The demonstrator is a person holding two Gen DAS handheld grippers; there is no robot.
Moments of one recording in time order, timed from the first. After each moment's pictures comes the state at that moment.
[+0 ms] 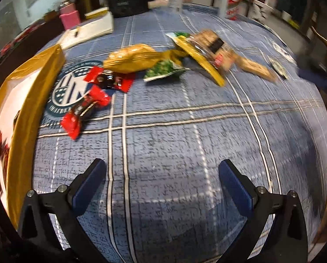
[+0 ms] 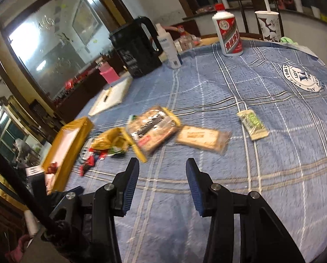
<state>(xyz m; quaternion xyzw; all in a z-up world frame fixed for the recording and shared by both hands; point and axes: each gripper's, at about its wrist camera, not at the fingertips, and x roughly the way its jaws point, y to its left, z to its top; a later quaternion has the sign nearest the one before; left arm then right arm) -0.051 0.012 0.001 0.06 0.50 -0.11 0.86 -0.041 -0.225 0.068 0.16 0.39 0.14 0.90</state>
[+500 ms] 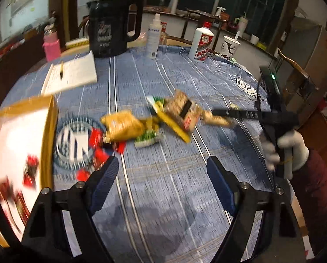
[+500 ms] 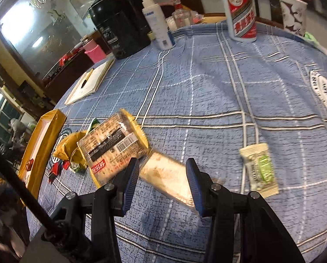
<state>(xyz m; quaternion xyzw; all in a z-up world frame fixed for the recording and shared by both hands) -0.030 0.039 0.097 0.02 0.43 -0.22 0.88 0.049 -0.235 0.029 0.13 0.46 0.18 0.86</state>
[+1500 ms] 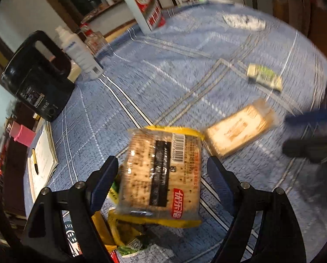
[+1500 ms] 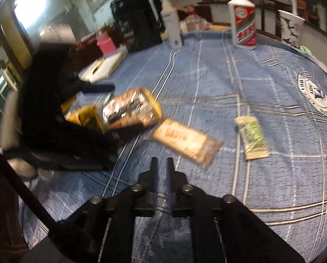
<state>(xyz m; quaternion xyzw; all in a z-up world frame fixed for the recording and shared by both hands) 0.065 -0.125 0.018 0.35 0.41 -0.23 0.81 -0.008 -0.241 0.043 0.08 0.43 0.15 0.89</state>
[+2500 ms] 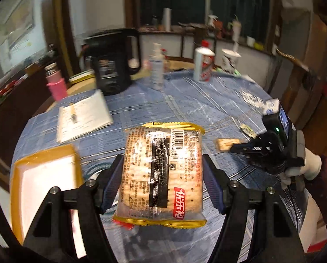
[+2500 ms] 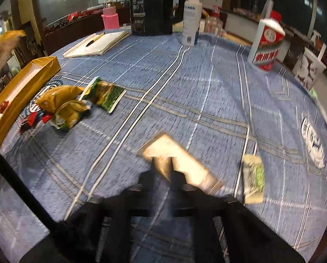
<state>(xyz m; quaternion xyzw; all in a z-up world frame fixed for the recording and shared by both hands) -0.013 0.059 0.147 0.08 0.36 -0.21 0.90 0.028 -0.193 0.026 -0.09 0.46 0.14 0.87</state>
